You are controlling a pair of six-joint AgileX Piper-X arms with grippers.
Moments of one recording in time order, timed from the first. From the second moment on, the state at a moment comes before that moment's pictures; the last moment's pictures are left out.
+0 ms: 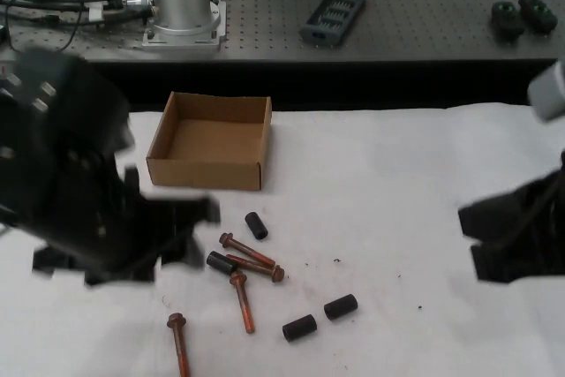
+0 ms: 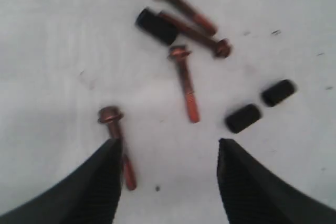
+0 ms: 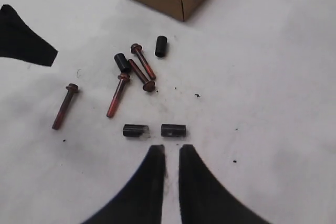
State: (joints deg) left arm -23.2 82.5 -52.6 45.1 14.2 -30.9; right arm 41.4 49.8 -43.3 40.0 -0.8 11.0
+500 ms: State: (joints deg) left arm -23.5 90.6 -52.7 48.4 10.3 -37.9; right arm 41.4 49.8 -38.6 37.1 -4.5 15.5
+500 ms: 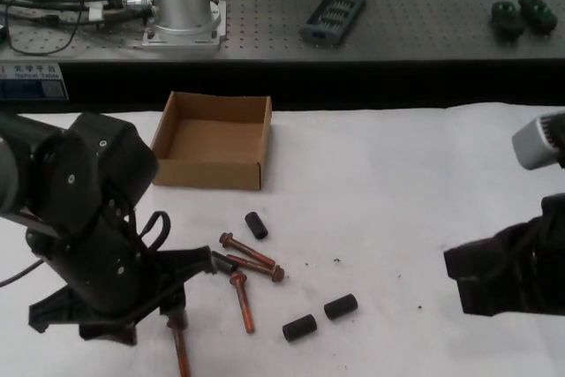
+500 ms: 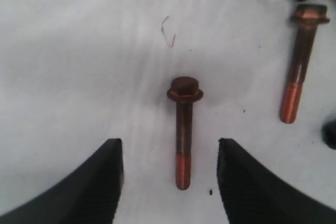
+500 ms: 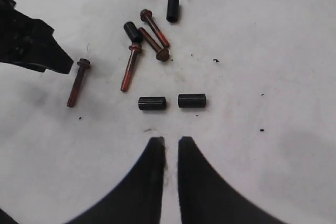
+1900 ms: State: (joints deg) left arm -26.4 99.7 -54.6 39.2 16.3 -36.7; right arm 41.4 49.8 -37.9 34.0 -4.6 8.9
